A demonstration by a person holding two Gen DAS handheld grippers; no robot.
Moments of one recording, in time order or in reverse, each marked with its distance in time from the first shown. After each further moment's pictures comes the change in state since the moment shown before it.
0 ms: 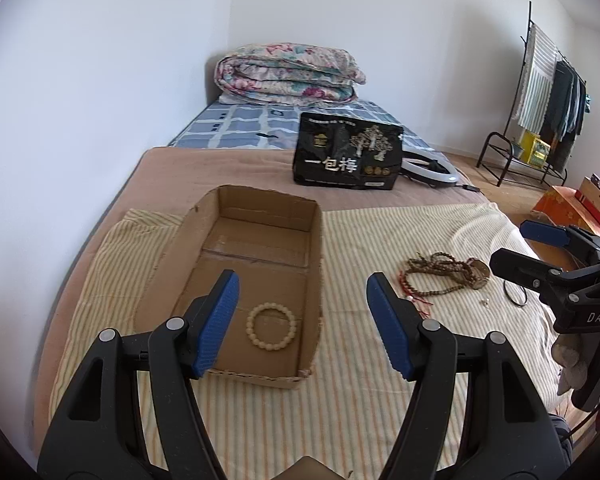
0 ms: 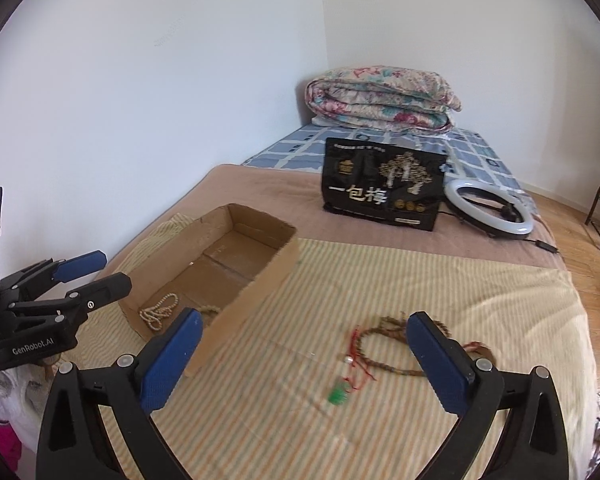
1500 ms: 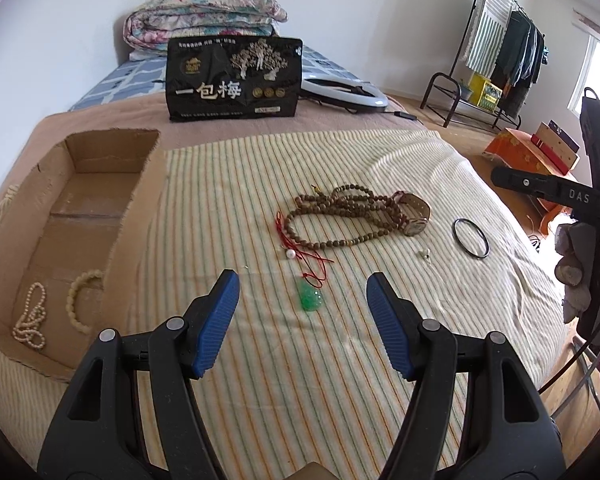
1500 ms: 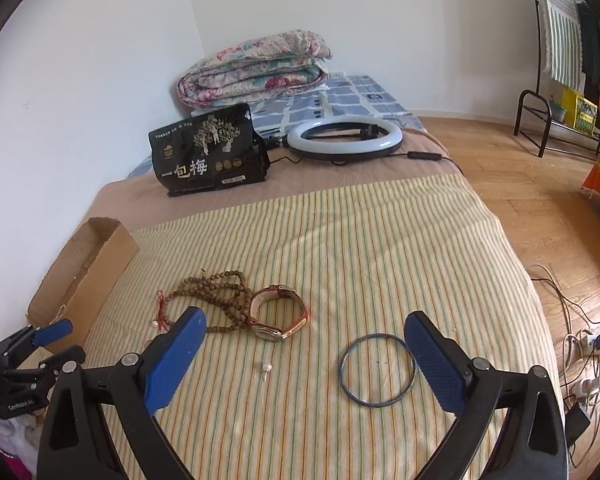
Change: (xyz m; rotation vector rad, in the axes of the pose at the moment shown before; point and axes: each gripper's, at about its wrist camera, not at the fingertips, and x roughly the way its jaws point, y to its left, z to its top) left arm 0.097 -0.120 -0.042 0.098 0.194 -0.198; right arm -0.012 -0.211 -0.063 0.300 0.088 -0.170
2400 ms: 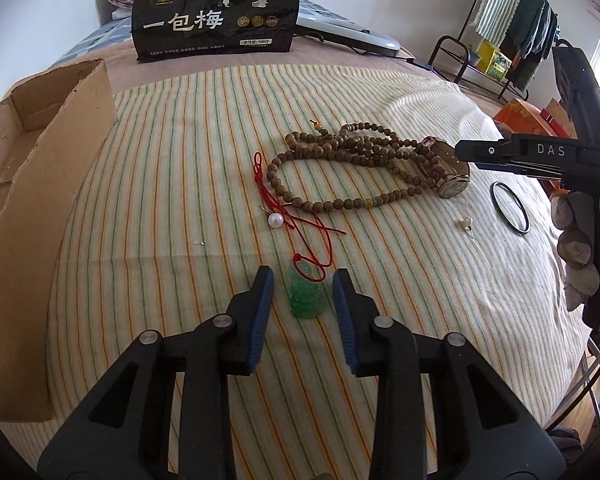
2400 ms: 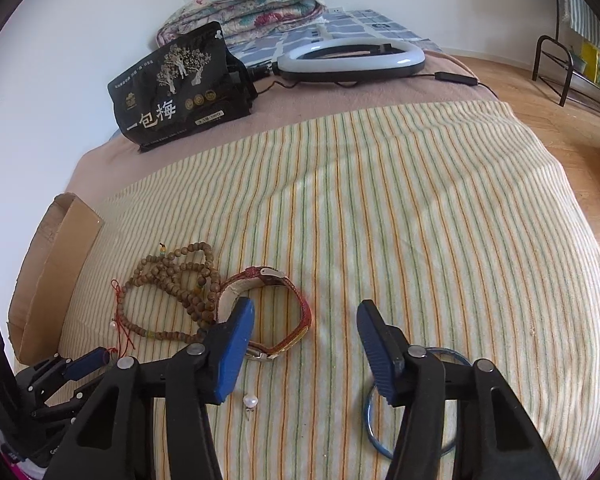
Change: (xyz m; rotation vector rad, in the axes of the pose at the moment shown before) left arm 0.087 -0.003 -0.011 -0.003 0.145 0.000; right arm 0.108 -0.008 0.000 0.064 0.216 0.051
